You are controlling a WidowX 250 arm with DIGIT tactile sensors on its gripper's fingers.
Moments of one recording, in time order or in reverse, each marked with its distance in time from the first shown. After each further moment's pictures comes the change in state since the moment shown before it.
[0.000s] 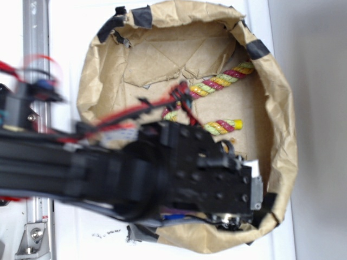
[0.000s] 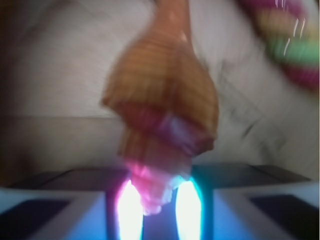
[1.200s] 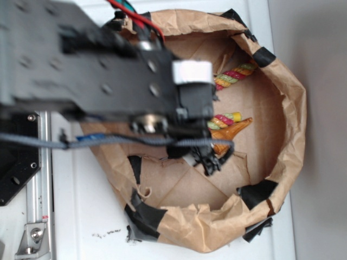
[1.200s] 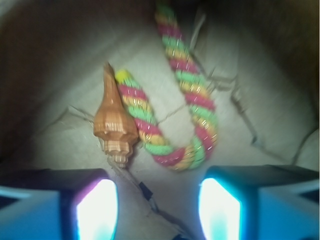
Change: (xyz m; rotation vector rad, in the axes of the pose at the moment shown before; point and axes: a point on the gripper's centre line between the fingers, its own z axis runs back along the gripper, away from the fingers) arm 0.006 0.056 0.025 0.022 -0.105 0.141
